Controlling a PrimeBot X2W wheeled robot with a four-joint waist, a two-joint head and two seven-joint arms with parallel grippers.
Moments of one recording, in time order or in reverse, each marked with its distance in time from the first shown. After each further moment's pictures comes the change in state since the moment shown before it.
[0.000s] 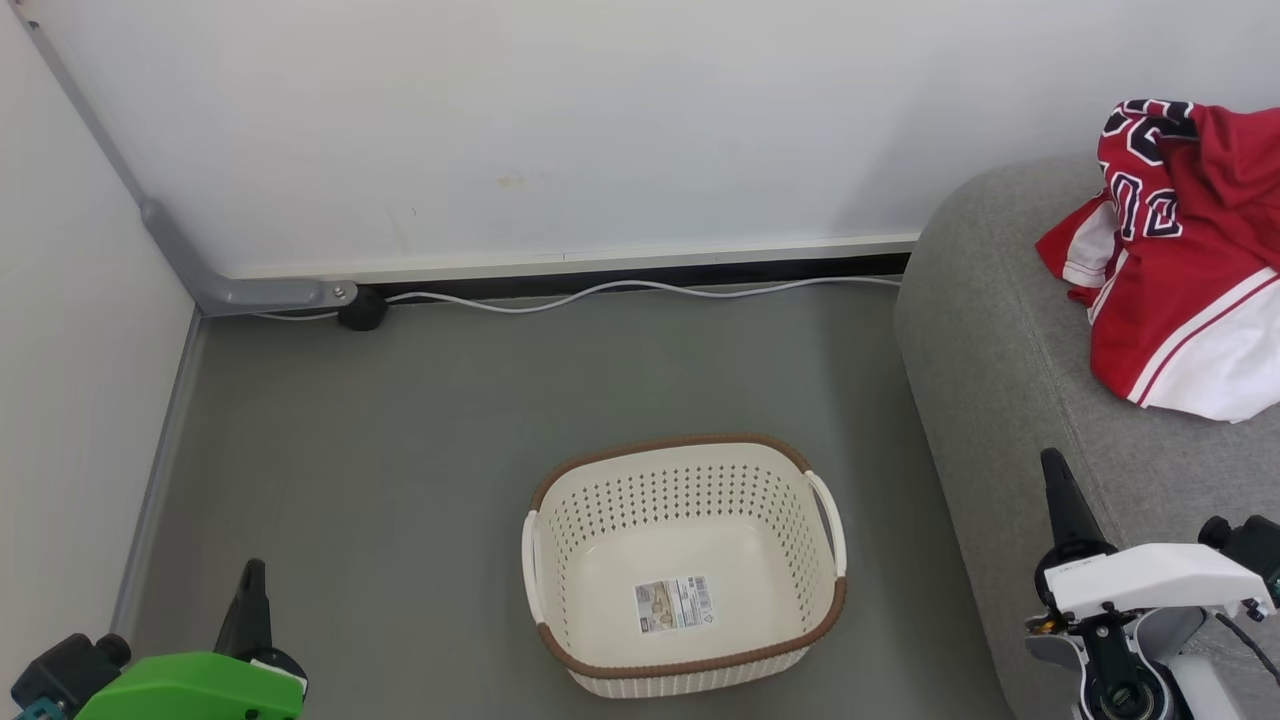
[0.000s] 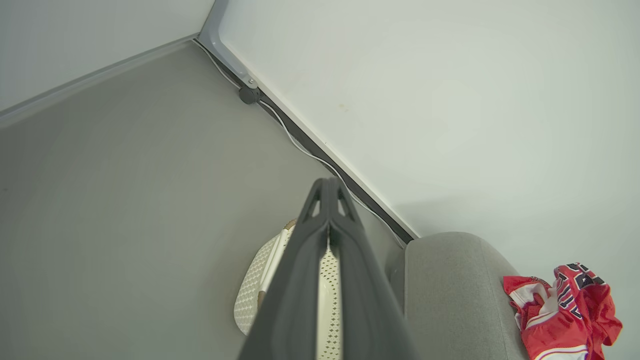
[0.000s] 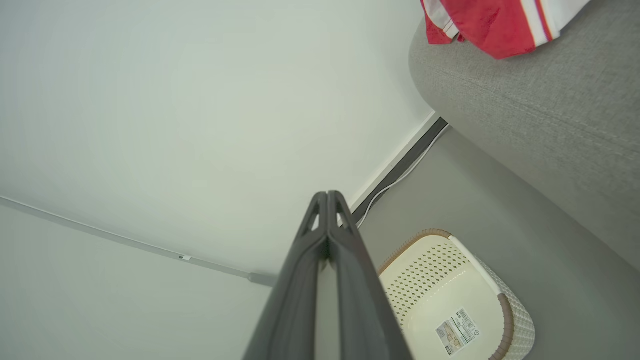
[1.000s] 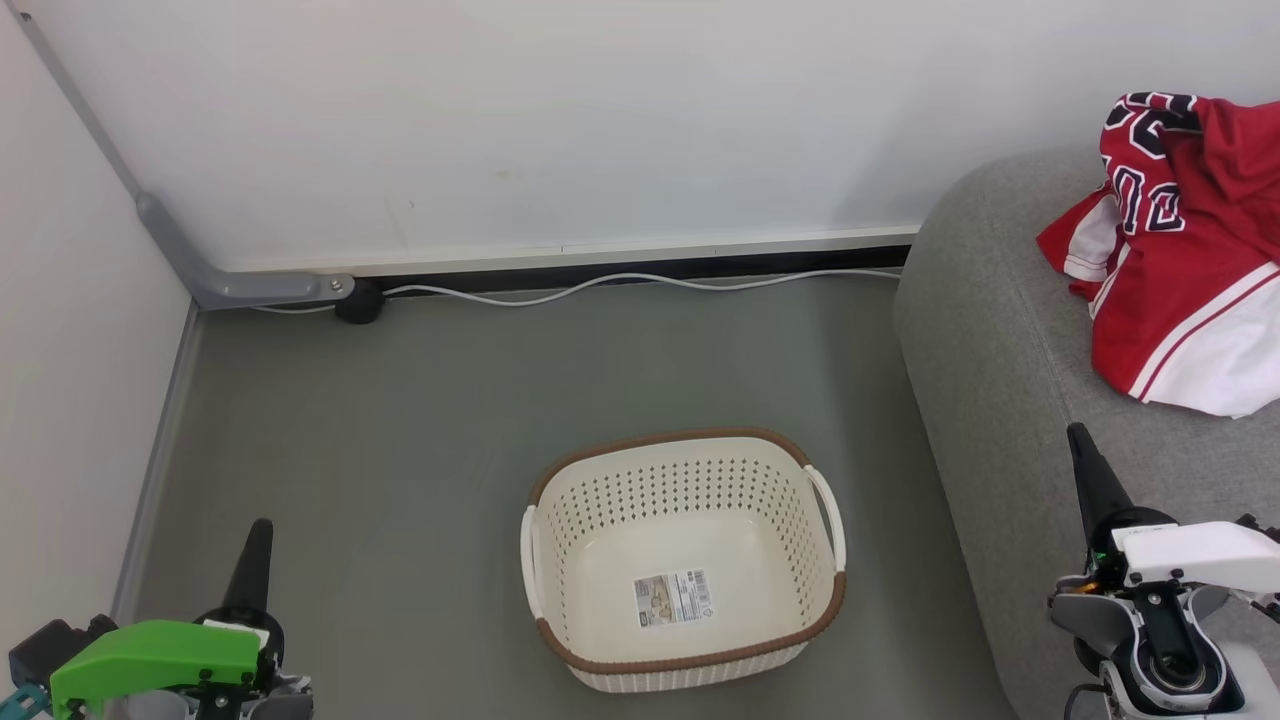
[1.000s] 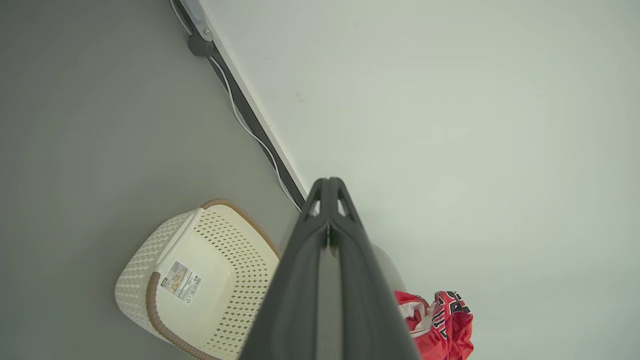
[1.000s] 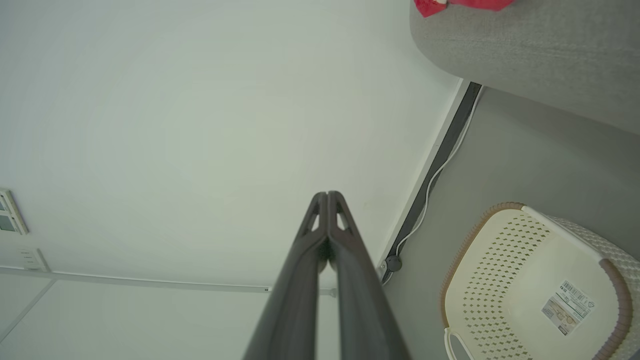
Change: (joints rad) left arm -0.079 -0.031 0.060 0.053 -0.344 -0.078 0.099; right arm -0.056 -0.001 -0.081 0.049 0.366 0.054 0.096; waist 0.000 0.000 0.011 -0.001
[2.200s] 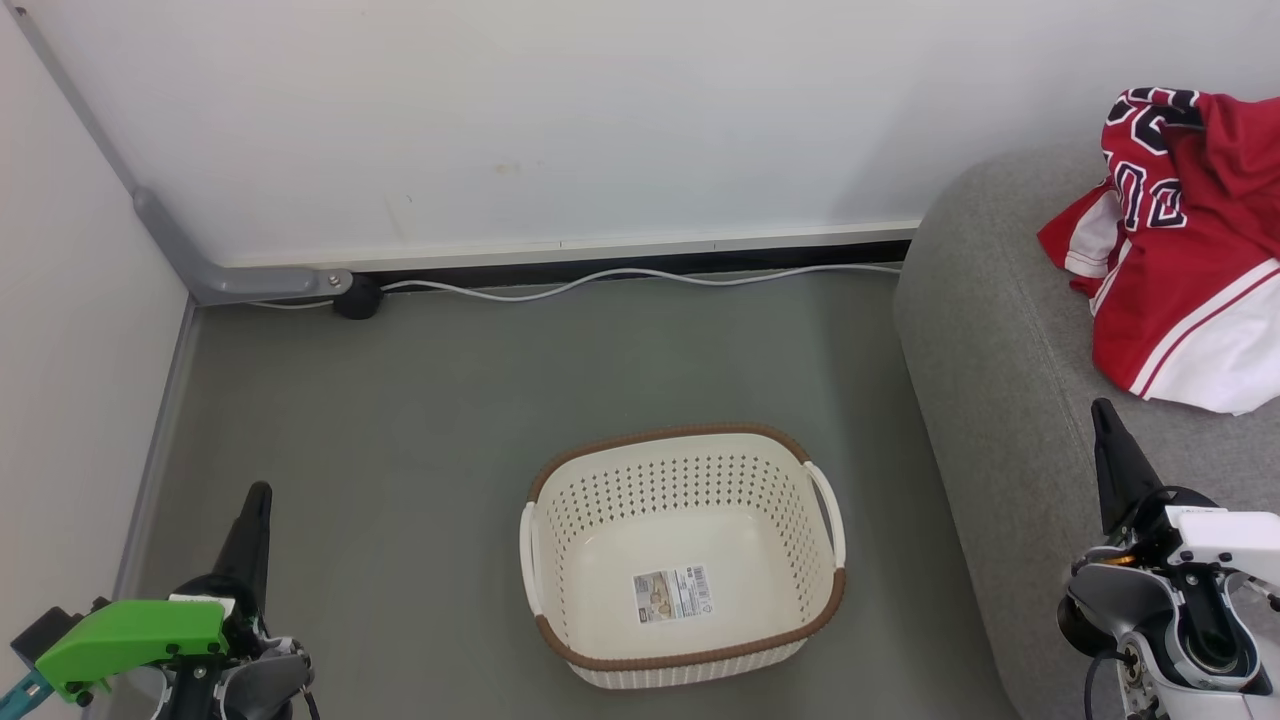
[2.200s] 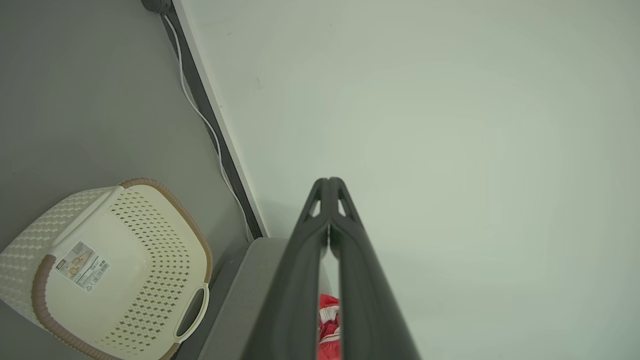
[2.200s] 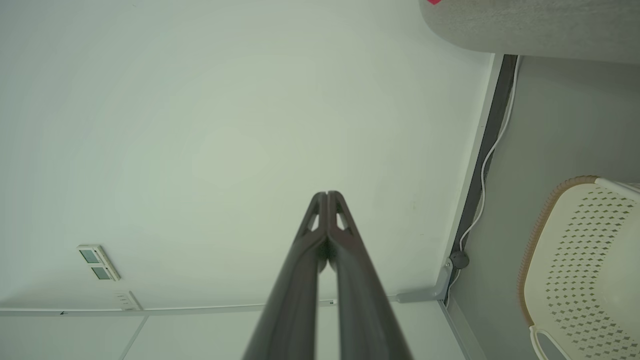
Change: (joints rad) left arm -0.064 -0.024 0.043 0.043 -0.242 -0.053 0.069; right arm -0.047 -0.001 -0.058 0.036 0.259 0.036 0.067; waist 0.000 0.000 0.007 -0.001
